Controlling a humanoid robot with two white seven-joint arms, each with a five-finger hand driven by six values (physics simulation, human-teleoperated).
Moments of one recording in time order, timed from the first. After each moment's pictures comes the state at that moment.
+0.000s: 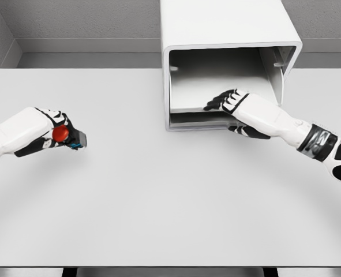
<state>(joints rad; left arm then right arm) -0.05 0.55 0.16 -1.76 -0.43 -0.61 -0.61 -0.37 -0.66 0.44 -1.54 0.49 -0.61 0.16</state>
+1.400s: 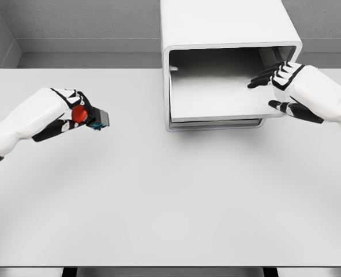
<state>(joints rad) -0.14 0.41 0.15 -1.80 -0.41 -0.61 -0.61 -0.24 -0.80 0.16 -1.72 0.33 -0.61 0.16</state>
